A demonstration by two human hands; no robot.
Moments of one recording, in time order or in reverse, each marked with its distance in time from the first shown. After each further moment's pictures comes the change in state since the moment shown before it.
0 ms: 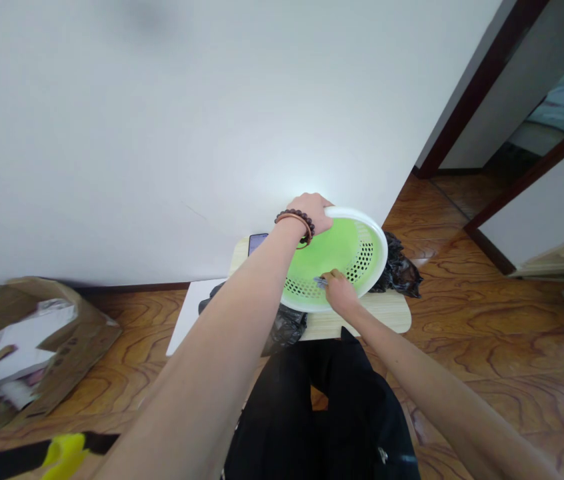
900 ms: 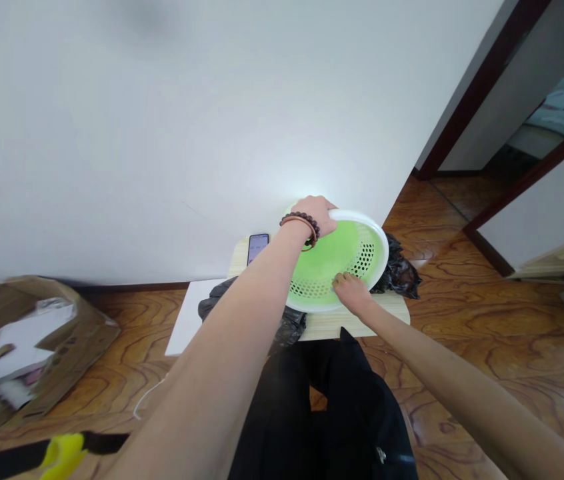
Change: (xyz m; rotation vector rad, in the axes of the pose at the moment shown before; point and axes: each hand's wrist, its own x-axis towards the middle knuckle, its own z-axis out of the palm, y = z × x) left_hand 0.001 0.005 0.002 -0.037 -0.014 -0.003; right_hand -0.006 0.025 -0.011 -0.261 -0.096 -0.169
